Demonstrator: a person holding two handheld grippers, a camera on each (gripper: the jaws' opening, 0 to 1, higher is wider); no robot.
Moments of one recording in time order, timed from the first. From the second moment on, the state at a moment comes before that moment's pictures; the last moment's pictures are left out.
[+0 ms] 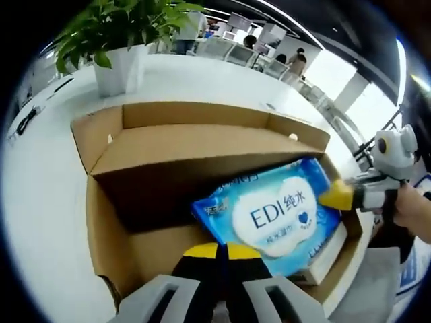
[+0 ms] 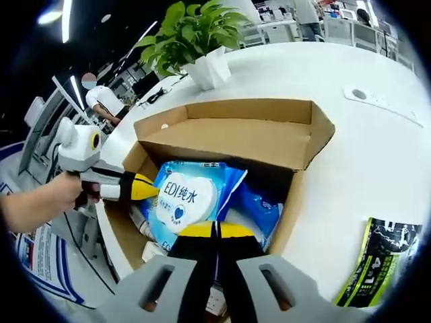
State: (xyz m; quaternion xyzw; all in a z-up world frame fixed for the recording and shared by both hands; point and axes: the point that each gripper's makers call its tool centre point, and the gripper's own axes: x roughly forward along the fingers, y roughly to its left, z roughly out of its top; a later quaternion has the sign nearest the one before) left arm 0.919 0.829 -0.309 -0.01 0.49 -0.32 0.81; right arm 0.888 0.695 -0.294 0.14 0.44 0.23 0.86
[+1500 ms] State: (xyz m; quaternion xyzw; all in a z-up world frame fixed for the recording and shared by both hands) left arm 0.909 0.806 -0.223 -0.02 0.43 -0.32 0.84; right arm 0.880 0.667 -0.224 0.13 0.39 0.24 0.88
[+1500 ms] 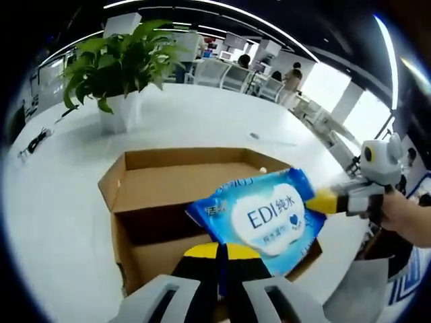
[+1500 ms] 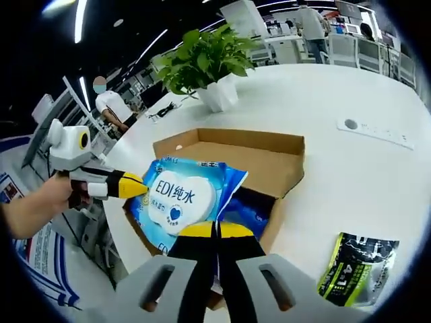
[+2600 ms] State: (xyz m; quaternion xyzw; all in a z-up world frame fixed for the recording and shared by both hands) left arm 0.874 0.665 -0.204 0.00 0.42 -0.39 0.82; right arm 0.823 0.529 -0.210 0.15 0.38 0.18 0.90
